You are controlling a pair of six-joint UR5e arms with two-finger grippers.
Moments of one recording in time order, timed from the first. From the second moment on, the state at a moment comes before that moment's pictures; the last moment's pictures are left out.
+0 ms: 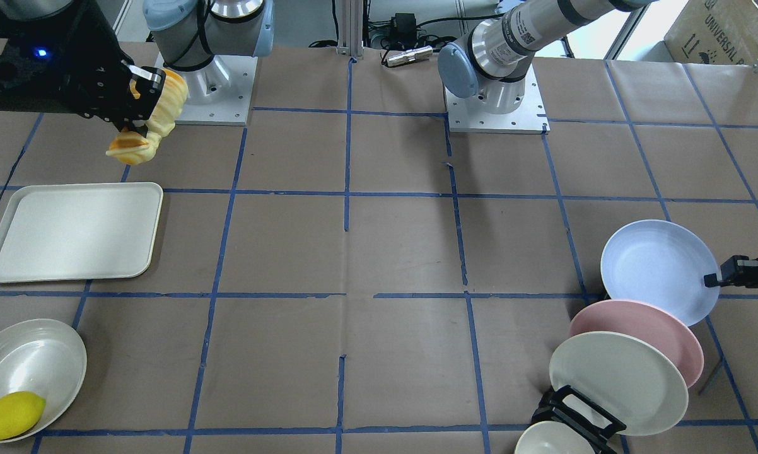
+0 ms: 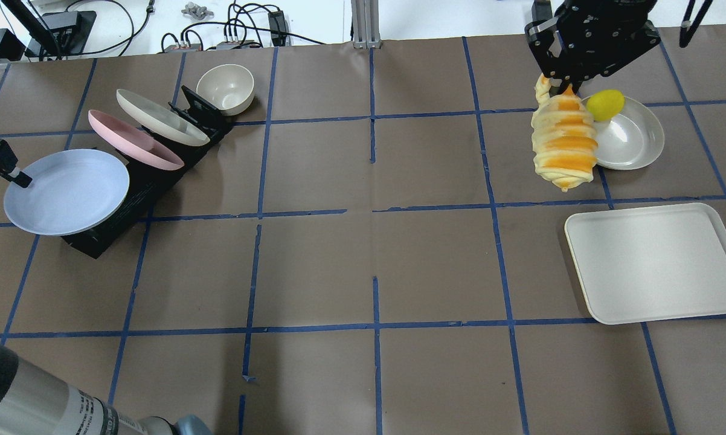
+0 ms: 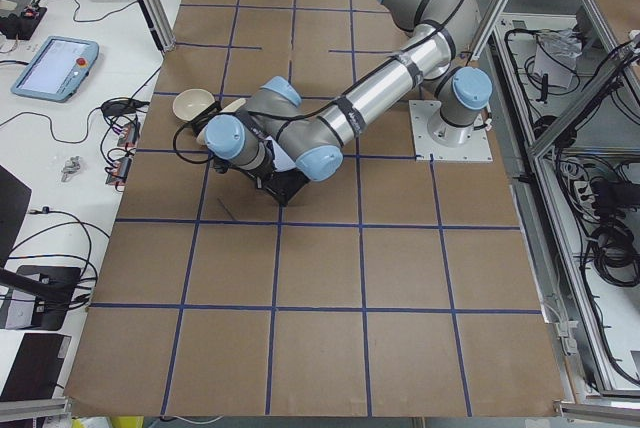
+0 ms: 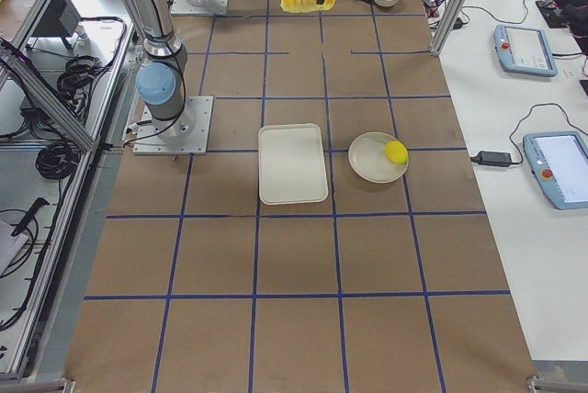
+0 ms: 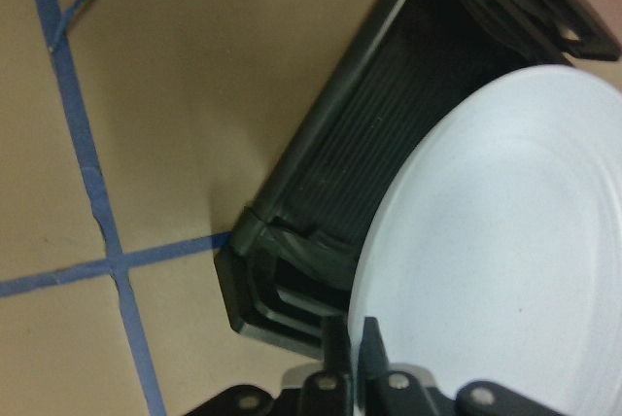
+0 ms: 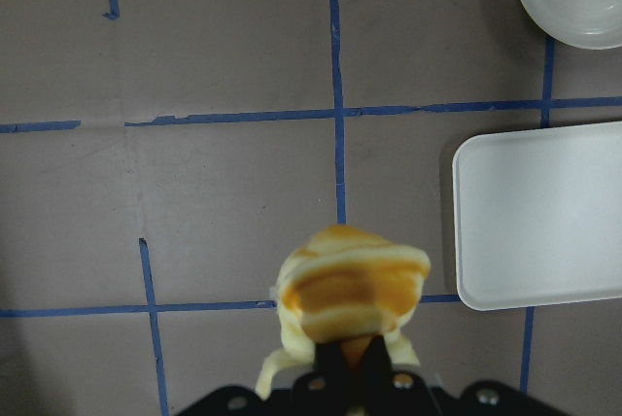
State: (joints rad) left arm -0.88 -2.04 -1.30 -1.71 1.47 0.83; right arm 1.58 -1.48 1.26 -1.28 -1.55 0.04
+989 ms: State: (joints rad) left arm -1.24 -1.71 -1.56 -1.74 1.45 0.44; right arm 1.58 -1.47 1.36 -1.30 -1.56 0.02
